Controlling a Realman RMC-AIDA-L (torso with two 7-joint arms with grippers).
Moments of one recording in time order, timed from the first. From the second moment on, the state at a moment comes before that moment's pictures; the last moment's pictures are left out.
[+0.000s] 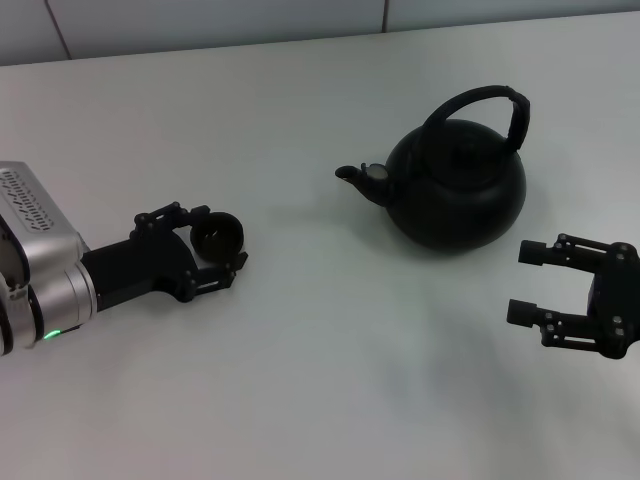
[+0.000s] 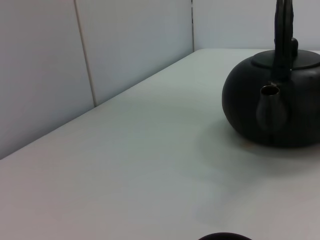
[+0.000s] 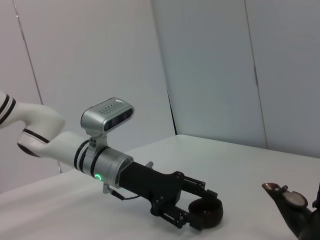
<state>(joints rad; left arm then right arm) -0.63 -2.08 0.72 0.18 1.84 1.08 -0.72 0.31 2.02 -0.30 -0.54 -2.17 -1.87 0.99</state>
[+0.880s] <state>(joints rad) -0.70 -2.08 0.71 0.13 1.83 1.17 -0.73 0.31 2.02 -0.30 -0.54 -2.17 -1.87 0.99</state>
